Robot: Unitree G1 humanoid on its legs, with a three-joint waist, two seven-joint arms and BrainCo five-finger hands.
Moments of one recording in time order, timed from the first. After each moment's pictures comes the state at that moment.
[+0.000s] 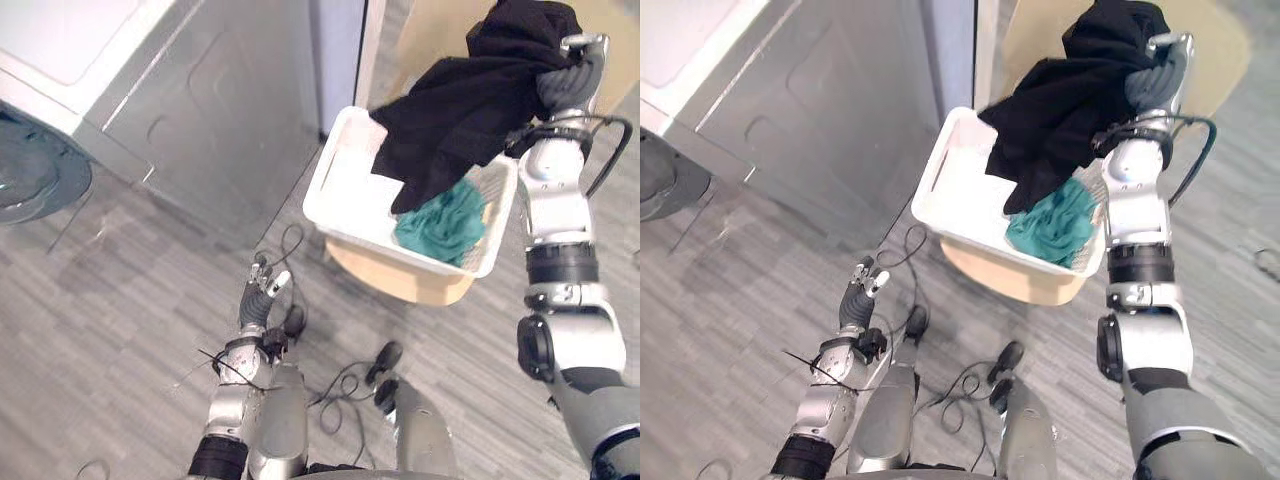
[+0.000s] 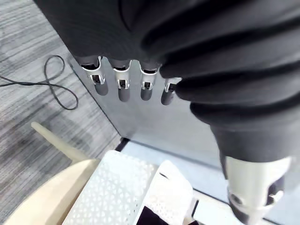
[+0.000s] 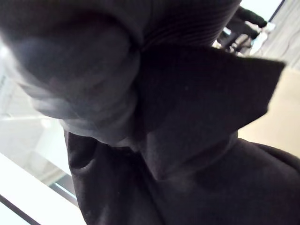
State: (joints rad) left arm 0.01 0.07 -0.12 0.19 -0.23 -0.14 0.15; right arm -0.91 -0.41 -0.17 0.37 -0.25 0.08 -0.45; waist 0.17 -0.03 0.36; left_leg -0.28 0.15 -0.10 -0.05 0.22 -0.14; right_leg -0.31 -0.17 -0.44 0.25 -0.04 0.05
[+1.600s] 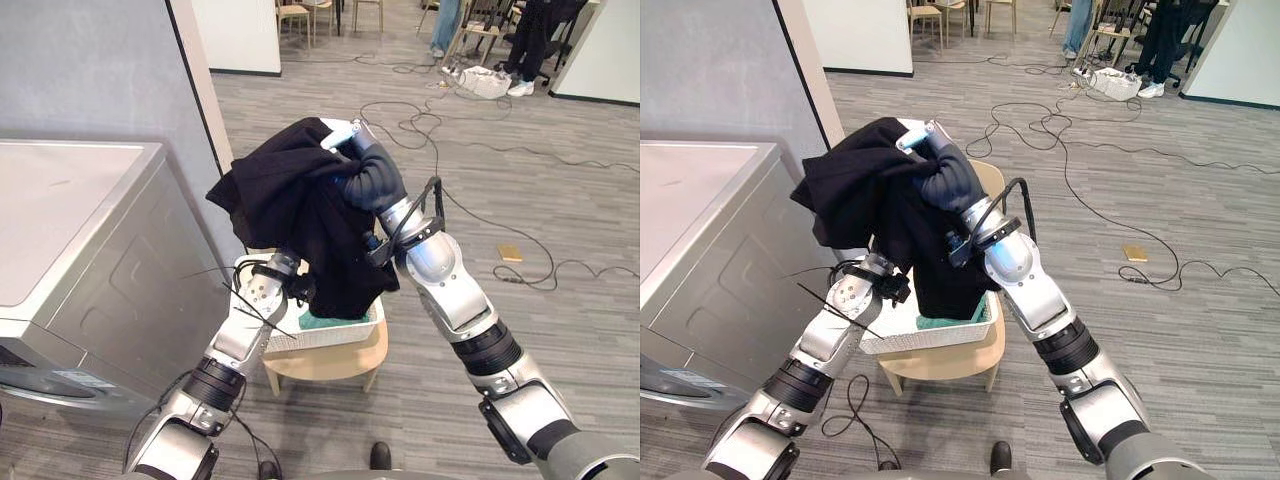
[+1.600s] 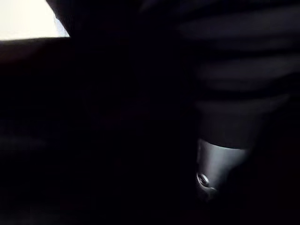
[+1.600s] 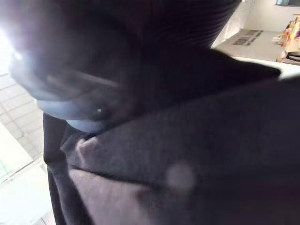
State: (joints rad) left arm -0.39 0.24 -0.34 0.09 -0.33 -0.10 0.05; right arm -0.62 -0.24 0.38 -0.10 0.13 -0.15 0.00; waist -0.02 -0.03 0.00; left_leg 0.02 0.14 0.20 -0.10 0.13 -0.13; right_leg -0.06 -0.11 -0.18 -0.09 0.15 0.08
